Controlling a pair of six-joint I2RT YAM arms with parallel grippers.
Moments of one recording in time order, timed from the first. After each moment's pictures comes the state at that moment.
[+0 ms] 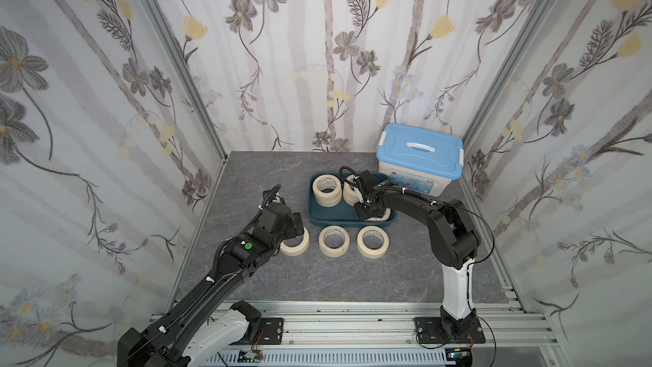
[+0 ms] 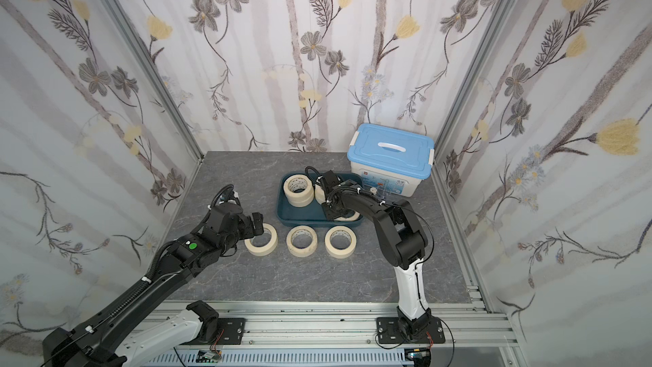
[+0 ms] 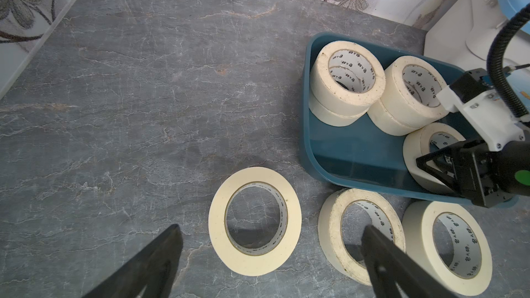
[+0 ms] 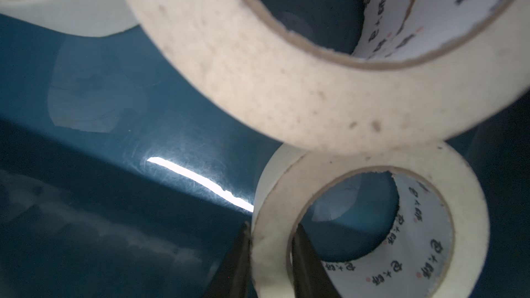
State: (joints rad) left arm -0.55 0.96 0.80 -0.58 -0.33 -0.57; right arm 0.54 2.03 1.52 -0.71 0.13 0.17
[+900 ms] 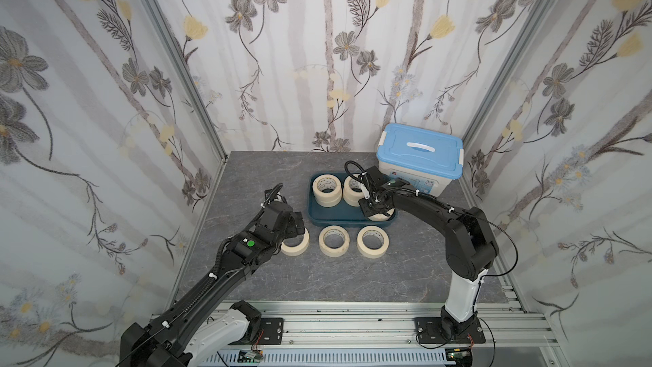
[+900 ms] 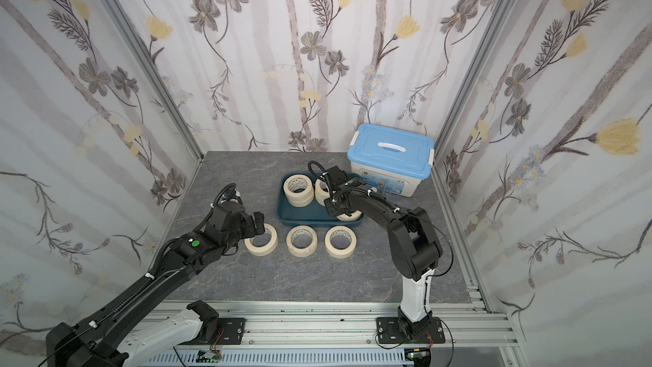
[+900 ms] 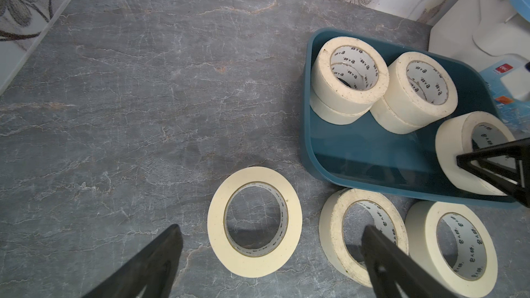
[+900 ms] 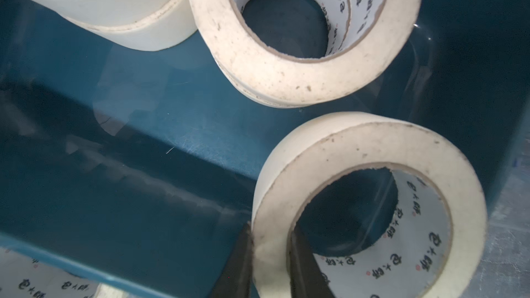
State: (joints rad) left arm -0.55 0.99 0.81 -0.58 -0.32 -0.57; right arm 0.54 1.86 1.47 -0.74 0.13 0.16
